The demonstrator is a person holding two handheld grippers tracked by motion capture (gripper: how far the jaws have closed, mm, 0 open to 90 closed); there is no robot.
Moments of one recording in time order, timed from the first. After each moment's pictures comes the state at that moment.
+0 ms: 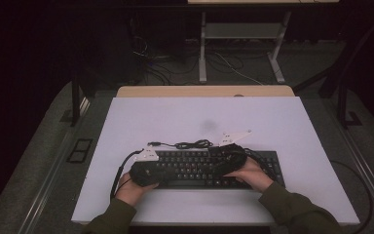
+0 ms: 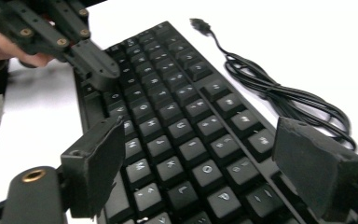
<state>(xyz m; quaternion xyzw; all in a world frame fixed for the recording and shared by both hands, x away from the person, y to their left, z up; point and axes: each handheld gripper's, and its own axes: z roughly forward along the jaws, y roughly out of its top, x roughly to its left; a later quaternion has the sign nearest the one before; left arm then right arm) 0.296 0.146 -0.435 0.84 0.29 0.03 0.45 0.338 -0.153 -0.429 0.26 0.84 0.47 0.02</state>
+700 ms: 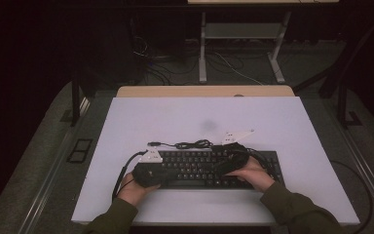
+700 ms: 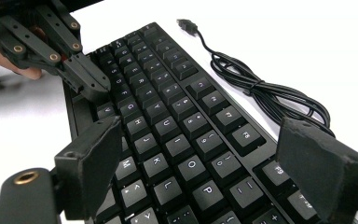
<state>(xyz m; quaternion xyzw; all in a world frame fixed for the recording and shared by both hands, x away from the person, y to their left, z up) 0.296 0.139 -0.441 0.86 0.28 0.03 0.43 0.340 -0.158 -0.430 0.28 0.84 0.47 0.02</state>
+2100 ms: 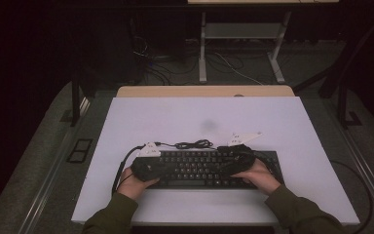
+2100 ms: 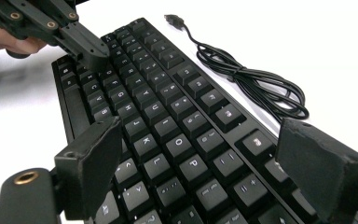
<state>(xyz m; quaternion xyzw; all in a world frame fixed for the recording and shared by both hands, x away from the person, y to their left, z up) 0.309 0.143 -0.430 0.85 0.28 0.05 0.44 0.333 -0.175 -0.431 0.29 0.83 0.47 0.04</state>
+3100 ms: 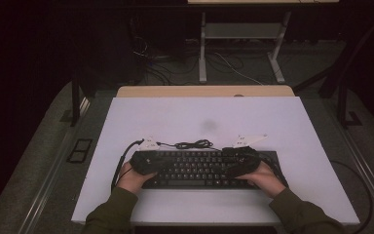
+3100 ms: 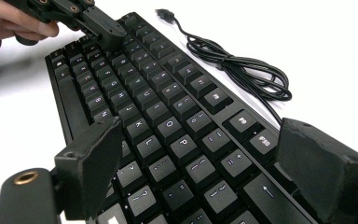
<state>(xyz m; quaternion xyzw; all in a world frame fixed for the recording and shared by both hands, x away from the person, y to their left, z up) 0.326 0.148 -0.434 0.85 0.30 0.07 0.42 0.328 -0.187 -0.433 0.31 0.83 0.46 0.05</state>
